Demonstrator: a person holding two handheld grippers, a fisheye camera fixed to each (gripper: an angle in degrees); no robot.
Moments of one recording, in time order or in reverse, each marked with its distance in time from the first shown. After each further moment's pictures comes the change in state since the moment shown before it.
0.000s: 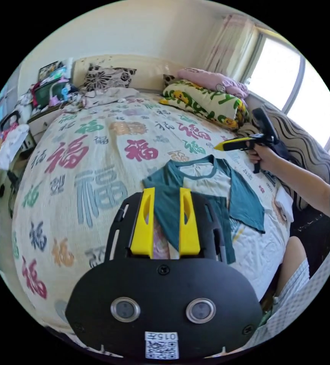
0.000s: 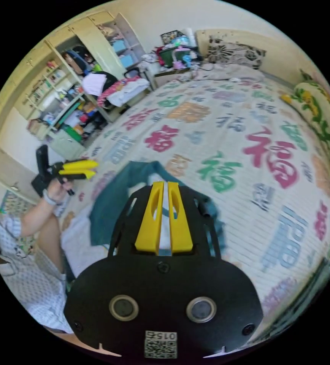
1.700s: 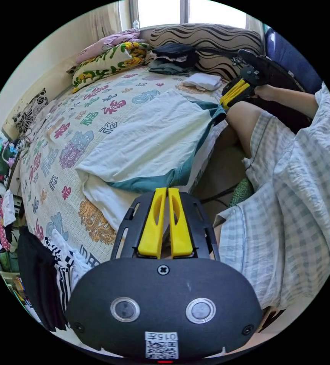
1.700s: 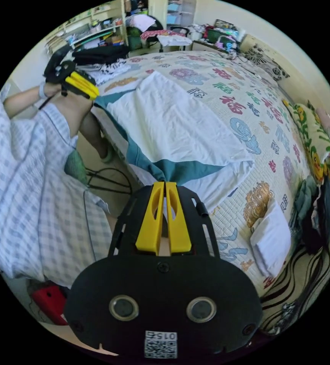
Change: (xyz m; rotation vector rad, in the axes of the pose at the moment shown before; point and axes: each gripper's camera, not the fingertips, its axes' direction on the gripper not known) left arm 0.319 -0.027 -0.374 -0.455 0.512 0.082; right arm -0.422 0.556 -0.166 -0.138 0.460 -0.325
